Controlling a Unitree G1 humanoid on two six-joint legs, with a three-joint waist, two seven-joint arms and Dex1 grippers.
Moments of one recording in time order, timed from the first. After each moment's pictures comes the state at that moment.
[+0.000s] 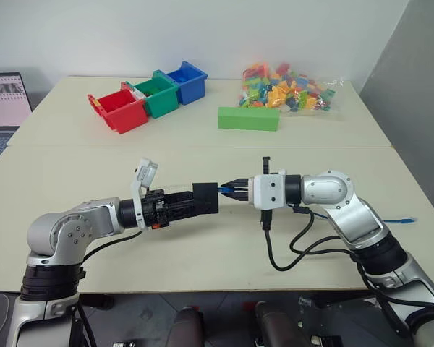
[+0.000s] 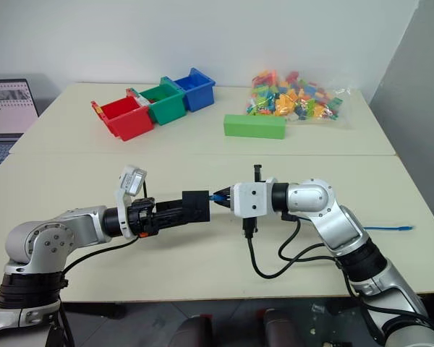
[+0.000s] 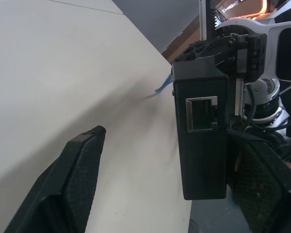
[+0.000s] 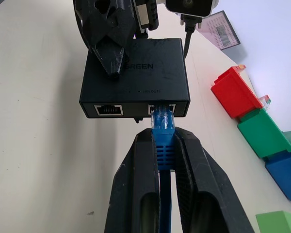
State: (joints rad) left arm -0.39 0.68 0.16 -0.12 -0.94 1.11 -0.95; right arm -0.65 -0.50 0.39 -0.16 -0.01 0.01 0.96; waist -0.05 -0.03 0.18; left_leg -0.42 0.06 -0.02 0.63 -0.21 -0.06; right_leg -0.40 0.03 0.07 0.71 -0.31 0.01
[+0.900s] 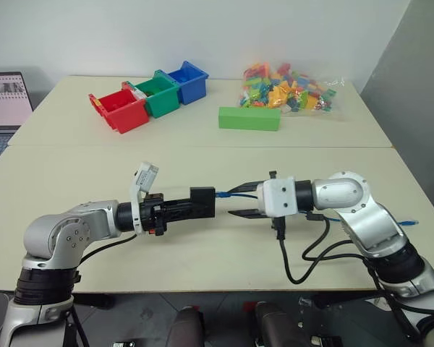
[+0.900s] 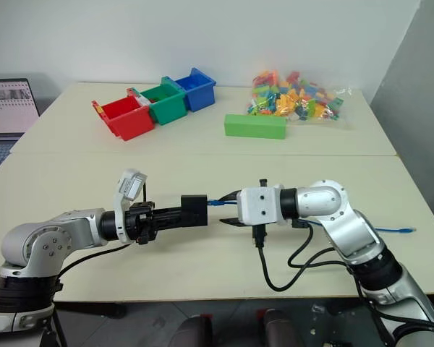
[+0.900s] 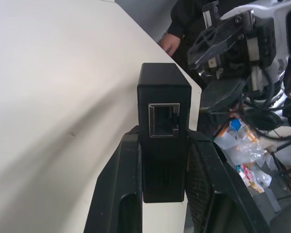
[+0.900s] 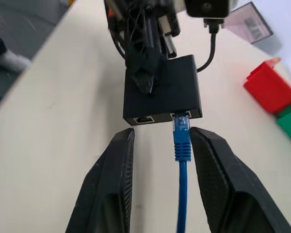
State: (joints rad) left arm -0.34 0.73 0.13 -0.17 -0.91 1.04 -1.05; right arm -0.58 -0.56 0.29 -0.38 0.26 0.40 1.06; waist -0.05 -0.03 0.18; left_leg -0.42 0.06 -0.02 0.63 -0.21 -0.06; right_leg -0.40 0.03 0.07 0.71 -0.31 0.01
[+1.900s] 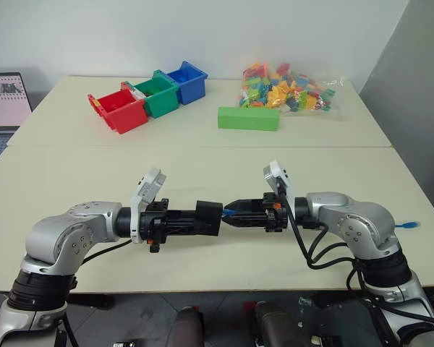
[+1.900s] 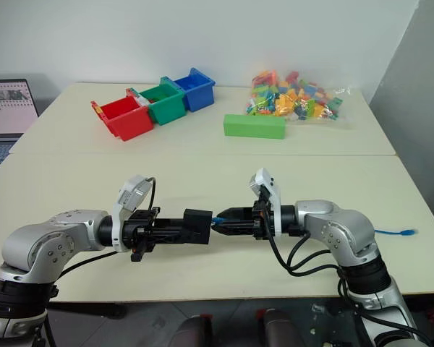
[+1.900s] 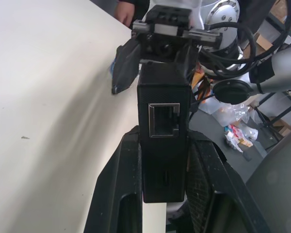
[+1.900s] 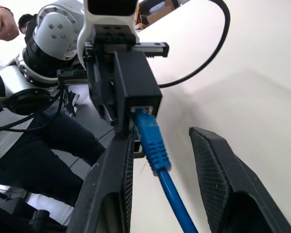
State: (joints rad) left arm -0.33 0.78 0.05 -0.22 -0.84 0.92 -1.21; right arm -0.55 -0.42 0.18 -0.25 0.71 0.98 0.90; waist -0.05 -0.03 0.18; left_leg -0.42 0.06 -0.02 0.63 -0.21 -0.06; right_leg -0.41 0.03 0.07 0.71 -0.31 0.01
